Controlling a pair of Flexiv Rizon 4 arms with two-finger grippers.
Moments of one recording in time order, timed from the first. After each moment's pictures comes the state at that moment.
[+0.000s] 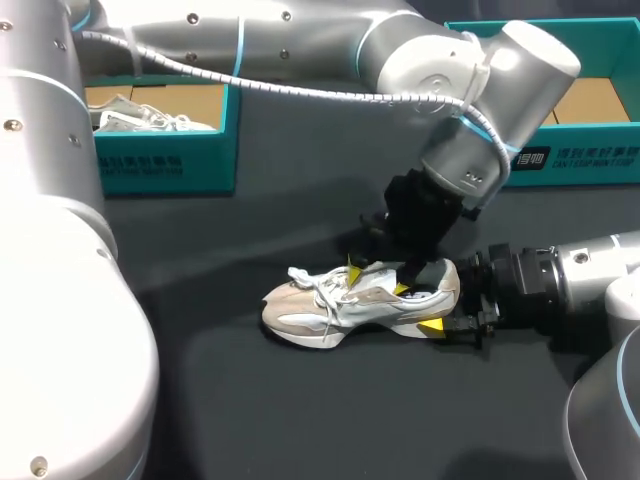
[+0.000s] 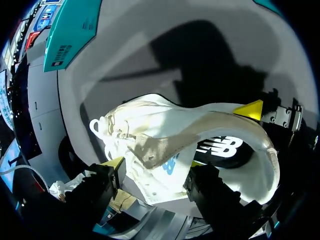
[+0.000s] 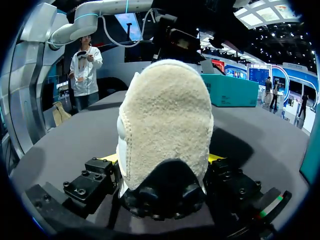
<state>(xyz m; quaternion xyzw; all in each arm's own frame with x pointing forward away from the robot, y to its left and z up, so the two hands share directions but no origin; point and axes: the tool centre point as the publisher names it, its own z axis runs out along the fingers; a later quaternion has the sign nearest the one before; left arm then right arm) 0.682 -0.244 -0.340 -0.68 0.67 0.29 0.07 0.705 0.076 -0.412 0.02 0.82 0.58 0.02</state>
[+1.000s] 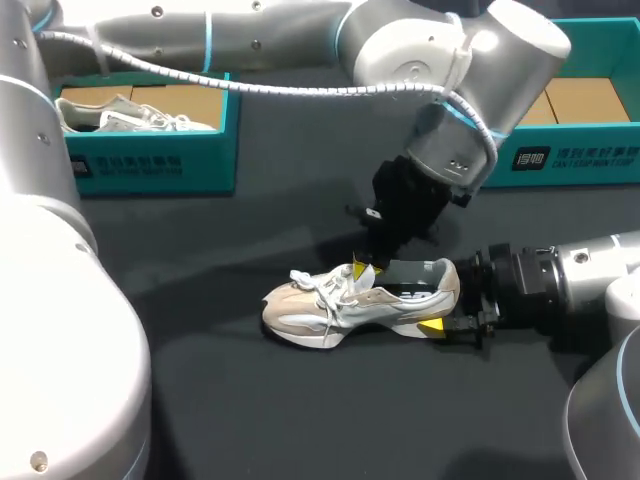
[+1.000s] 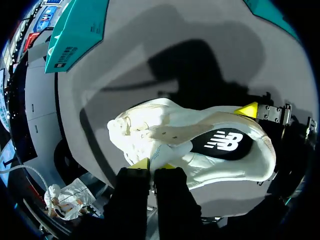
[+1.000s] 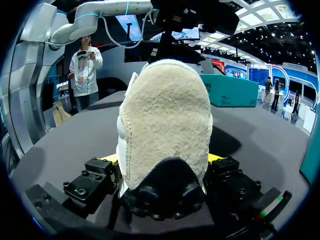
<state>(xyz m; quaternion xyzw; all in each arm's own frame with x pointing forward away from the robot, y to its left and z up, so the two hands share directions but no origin) 0.685 -0.226 -0.316 -0.69 0.68 0.25 0.08 0.705 0.076 -0.412 0.02 0.82 0.58 0.02</state>
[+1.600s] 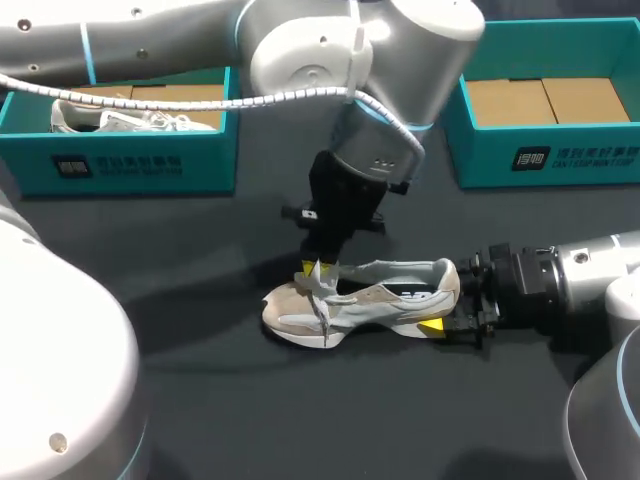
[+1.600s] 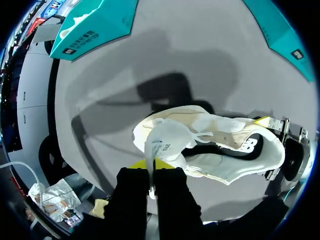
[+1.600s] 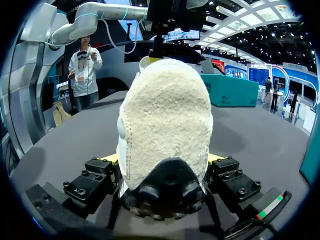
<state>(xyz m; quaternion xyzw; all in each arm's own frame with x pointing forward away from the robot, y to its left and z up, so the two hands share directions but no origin) 0.680 -0.160 -0.301 -0.73 0.65 0.17 0.07 0.705 0.076 -0.412 0.02 0.82 0.58 0.02</state>
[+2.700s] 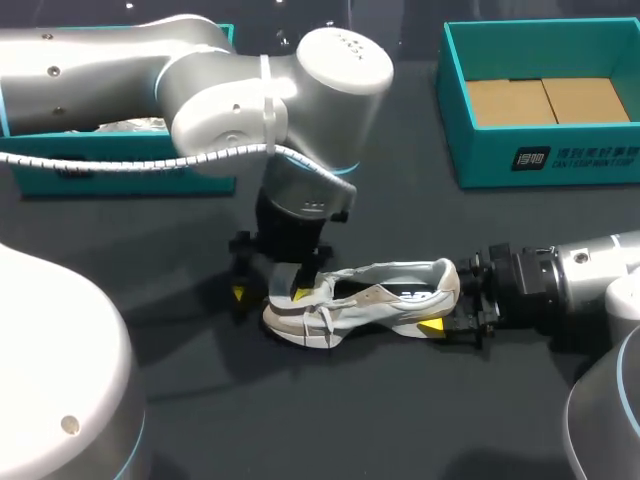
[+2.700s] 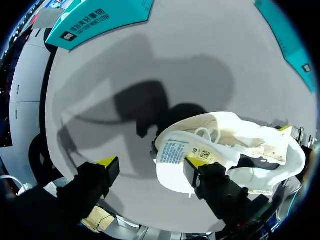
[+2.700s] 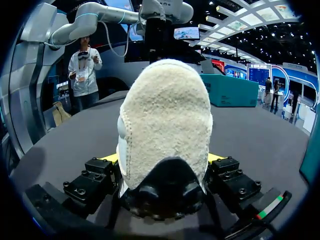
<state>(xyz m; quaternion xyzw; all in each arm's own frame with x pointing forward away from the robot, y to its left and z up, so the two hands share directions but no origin) 0.677 -0.101 -0.348 -0.75 0.65 0.13 0.07 0.705 0.076 -0.412 0.02 0.82 0.58 0.02</state>
